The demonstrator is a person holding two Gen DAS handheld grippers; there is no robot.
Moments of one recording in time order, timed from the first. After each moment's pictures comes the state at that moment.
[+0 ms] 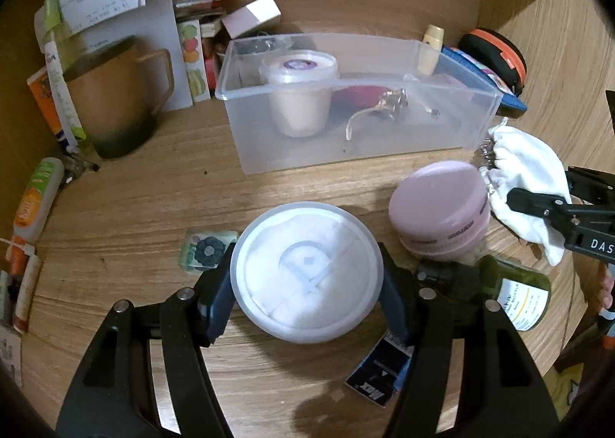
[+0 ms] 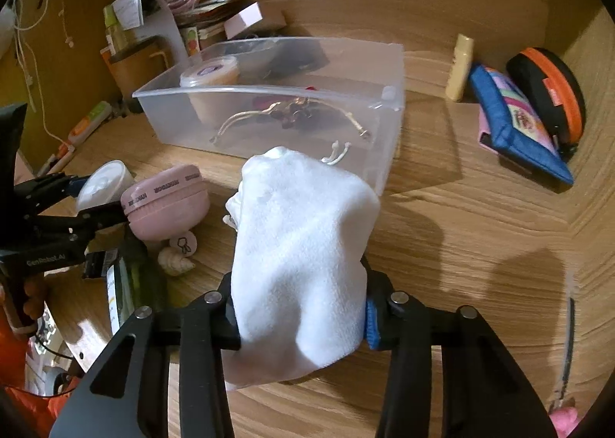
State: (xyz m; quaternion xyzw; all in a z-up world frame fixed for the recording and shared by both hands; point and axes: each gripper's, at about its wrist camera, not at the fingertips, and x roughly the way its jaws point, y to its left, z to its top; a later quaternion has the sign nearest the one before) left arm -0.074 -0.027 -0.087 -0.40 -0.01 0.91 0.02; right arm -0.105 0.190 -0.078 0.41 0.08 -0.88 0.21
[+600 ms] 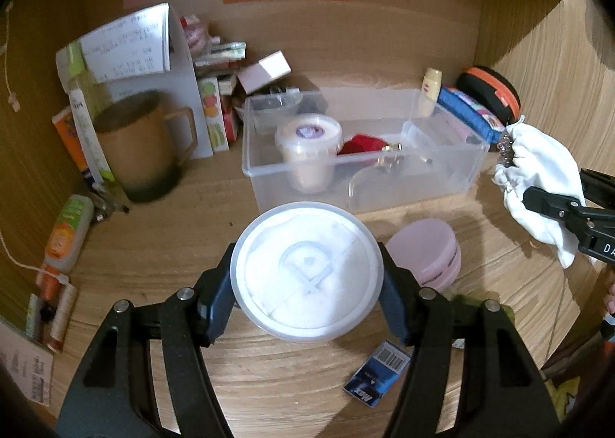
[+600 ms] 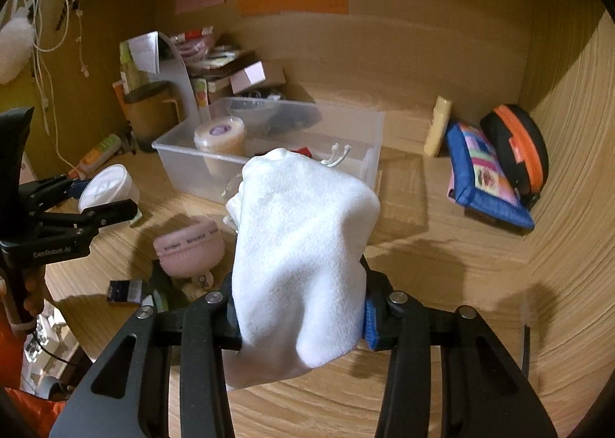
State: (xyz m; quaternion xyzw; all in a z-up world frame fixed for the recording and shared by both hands) left arm -0.064 -0.031 -0.040 -0.35 0.00 0.94 0.01; right arm -0.086 0.193 -0.027 0.33 0.09 -0.92 0.21
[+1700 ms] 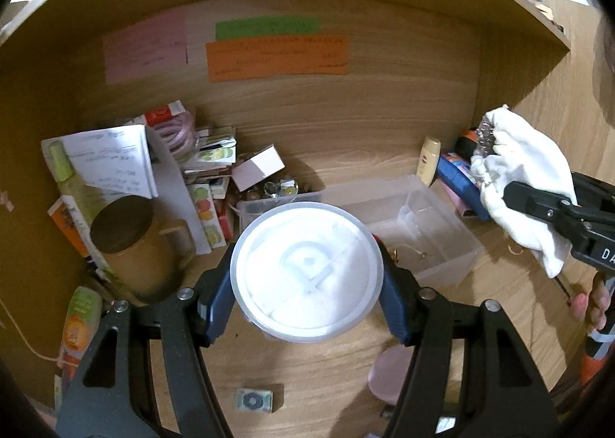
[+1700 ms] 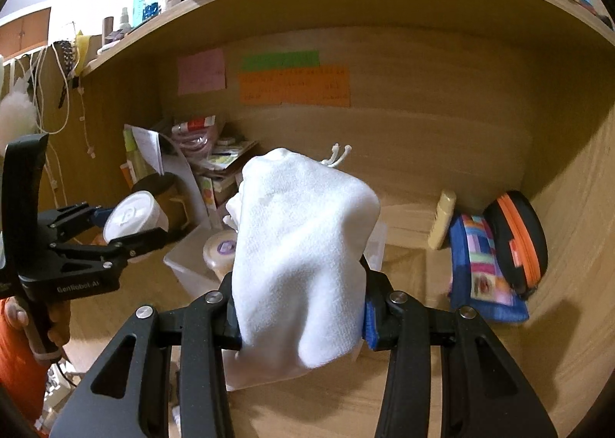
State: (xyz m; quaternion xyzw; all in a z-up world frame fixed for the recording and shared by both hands) left arm -0.123 -0.026 0.032 -0.29 0.01 0.96 0.02; right arm -0.130 0.179 0.048 0.25 0.05 -0.94 0.24
